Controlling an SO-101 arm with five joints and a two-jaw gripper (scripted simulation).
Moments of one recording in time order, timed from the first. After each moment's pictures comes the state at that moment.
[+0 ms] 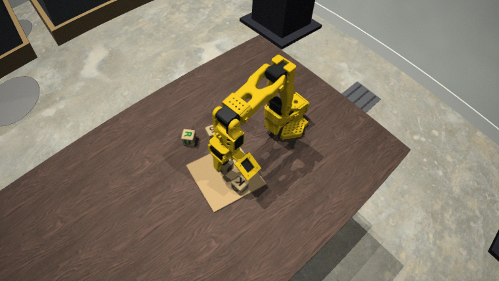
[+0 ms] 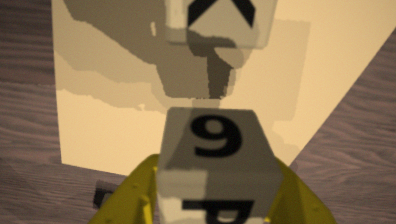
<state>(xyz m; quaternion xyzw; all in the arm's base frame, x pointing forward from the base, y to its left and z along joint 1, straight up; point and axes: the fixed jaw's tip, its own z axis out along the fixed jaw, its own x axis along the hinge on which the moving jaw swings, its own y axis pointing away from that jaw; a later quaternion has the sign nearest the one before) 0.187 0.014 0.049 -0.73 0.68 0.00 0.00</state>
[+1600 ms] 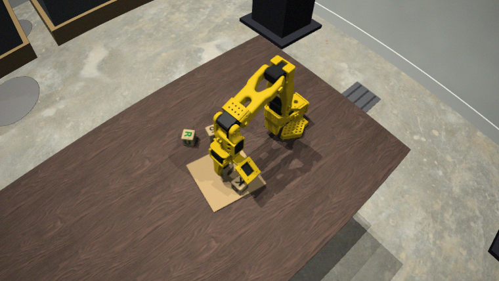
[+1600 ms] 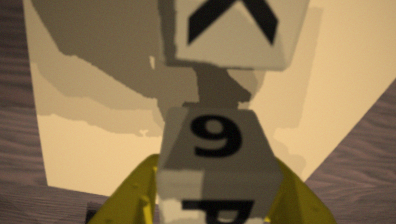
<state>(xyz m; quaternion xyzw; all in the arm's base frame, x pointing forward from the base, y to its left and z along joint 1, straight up) 0.186 0.014 0.033 -0.73 0.68 0.00 0.00</state>
